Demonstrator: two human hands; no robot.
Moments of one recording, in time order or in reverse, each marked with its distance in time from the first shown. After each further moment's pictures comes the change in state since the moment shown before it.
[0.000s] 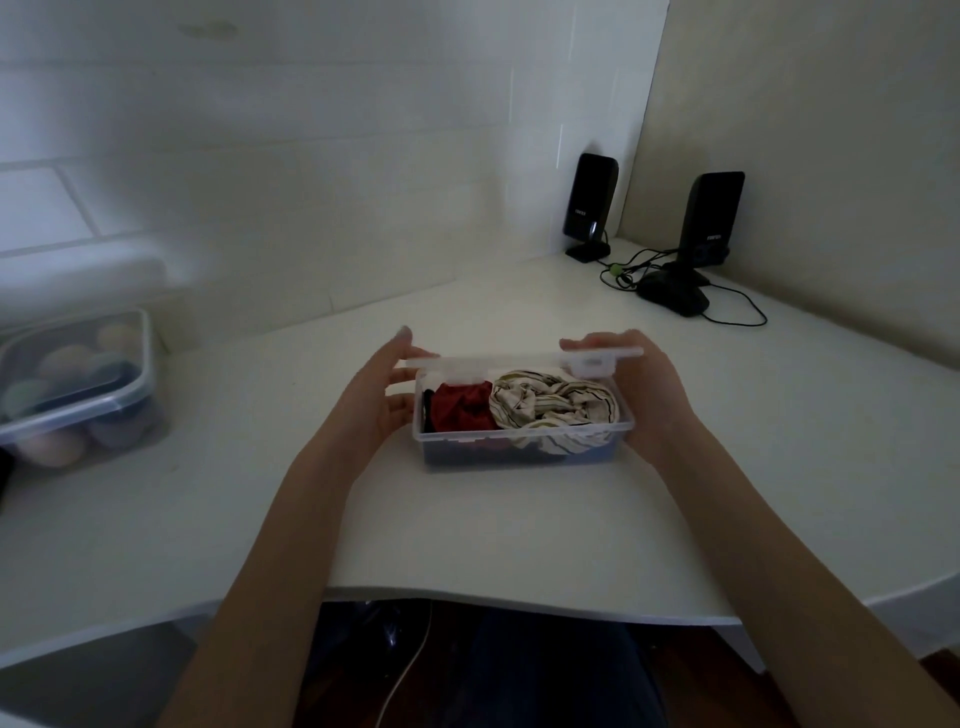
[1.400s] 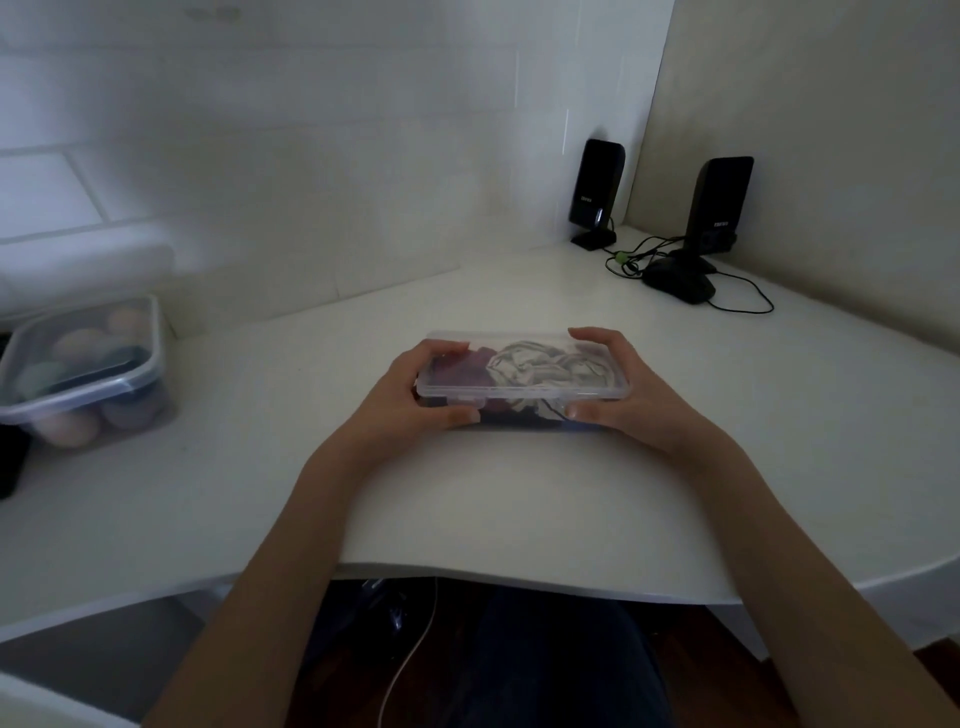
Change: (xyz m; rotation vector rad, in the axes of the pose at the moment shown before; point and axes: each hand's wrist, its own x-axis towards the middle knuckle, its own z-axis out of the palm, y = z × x) left_hand -0.007 -0.021 -0.004 0.577 -0.195 0.383; right_hand -0.004 0.012 -0.035 -0.875 -0.208 -0.279
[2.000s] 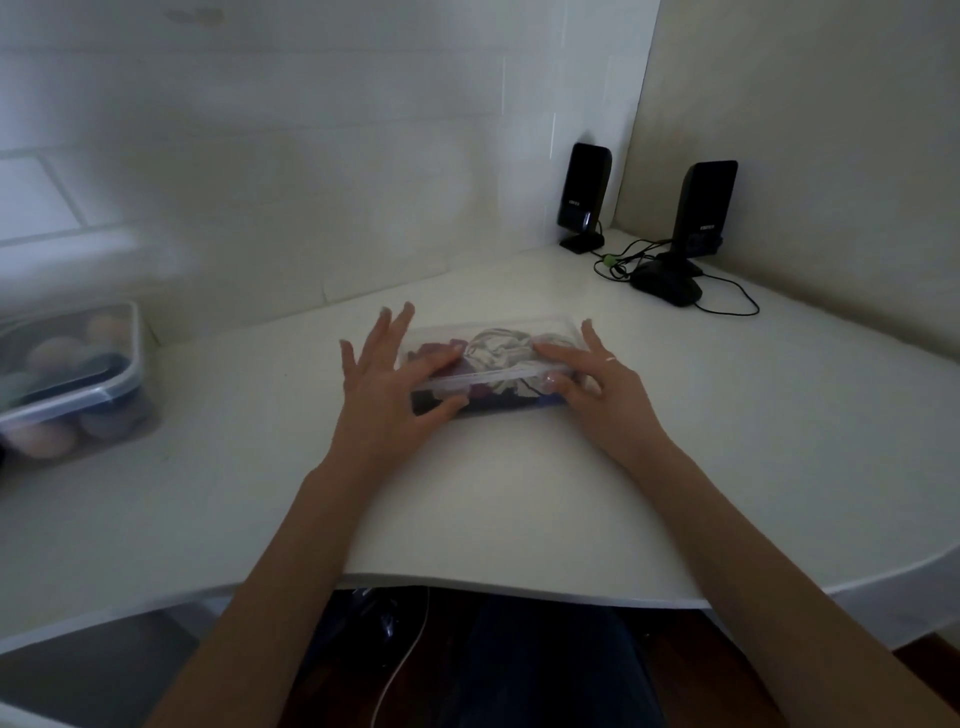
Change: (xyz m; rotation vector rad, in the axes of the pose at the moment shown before) left_hand 0.001 -0.003 0.009 0.632 0.267 0.218; right_hand 0.010 0.004 0.024 -0.253 0.305 -0.102
